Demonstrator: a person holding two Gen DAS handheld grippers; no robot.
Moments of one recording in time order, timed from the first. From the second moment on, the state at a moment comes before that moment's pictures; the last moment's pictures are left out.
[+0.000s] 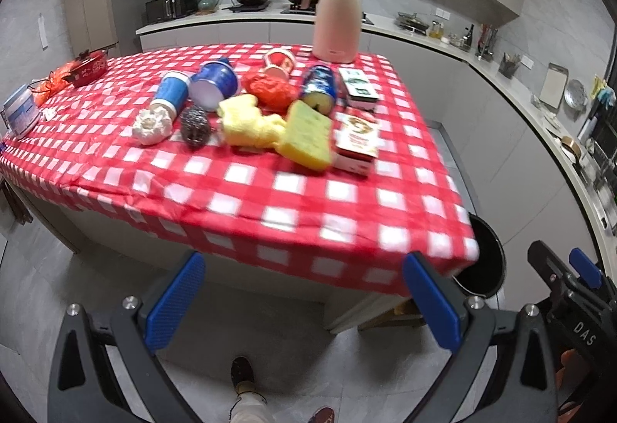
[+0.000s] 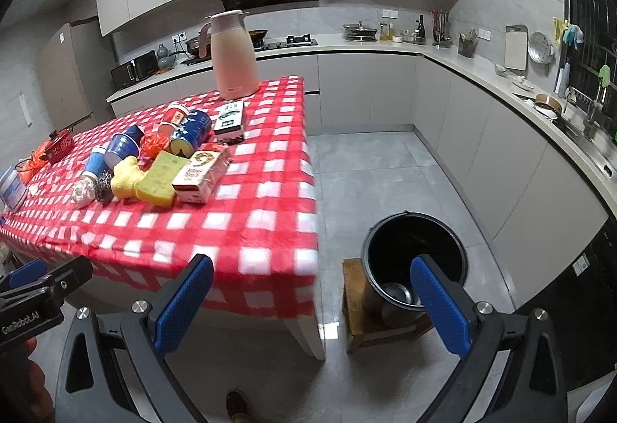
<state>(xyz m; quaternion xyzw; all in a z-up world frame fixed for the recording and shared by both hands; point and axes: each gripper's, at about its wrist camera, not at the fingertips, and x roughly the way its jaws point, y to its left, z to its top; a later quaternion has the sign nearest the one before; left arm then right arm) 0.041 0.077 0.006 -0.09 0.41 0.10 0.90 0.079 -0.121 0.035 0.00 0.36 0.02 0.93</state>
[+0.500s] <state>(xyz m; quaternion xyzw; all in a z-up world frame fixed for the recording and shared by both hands) 0.109 0.215 -0.010 -0.09 0.43 0.09 0.89 0.156 0.011 0.017 0.02 0.38 0.00 0.93</state>
